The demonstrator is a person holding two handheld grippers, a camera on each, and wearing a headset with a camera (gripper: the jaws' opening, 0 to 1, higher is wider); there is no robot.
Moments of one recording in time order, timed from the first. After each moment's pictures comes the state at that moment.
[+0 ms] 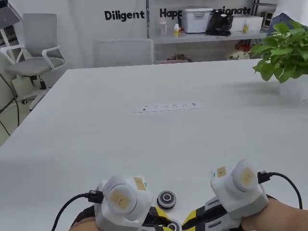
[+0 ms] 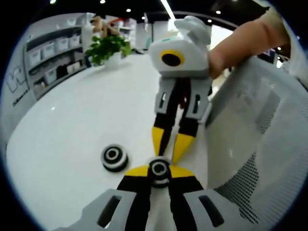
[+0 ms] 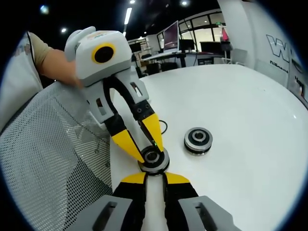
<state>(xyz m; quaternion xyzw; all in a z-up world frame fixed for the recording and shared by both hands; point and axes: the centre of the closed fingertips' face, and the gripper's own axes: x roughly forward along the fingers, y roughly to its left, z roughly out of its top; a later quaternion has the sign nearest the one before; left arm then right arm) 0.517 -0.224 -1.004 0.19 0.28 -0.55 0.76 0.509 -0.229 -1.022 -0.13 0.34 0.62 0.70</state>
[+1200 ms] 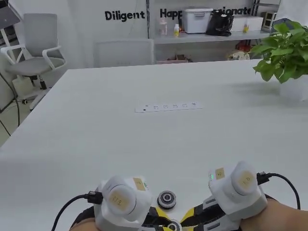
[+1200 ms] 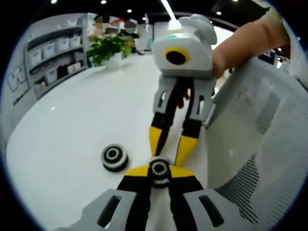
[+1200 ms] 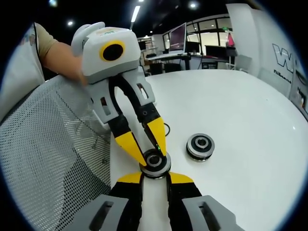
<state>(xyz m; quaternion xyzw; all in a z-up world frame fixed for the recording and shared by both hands) 0.518 -0.224 -1.004 0.18 0.28 -0.55 0.77 0.508 -0.224 -1.019 -0.17 0.31 0.62 0.70</state>
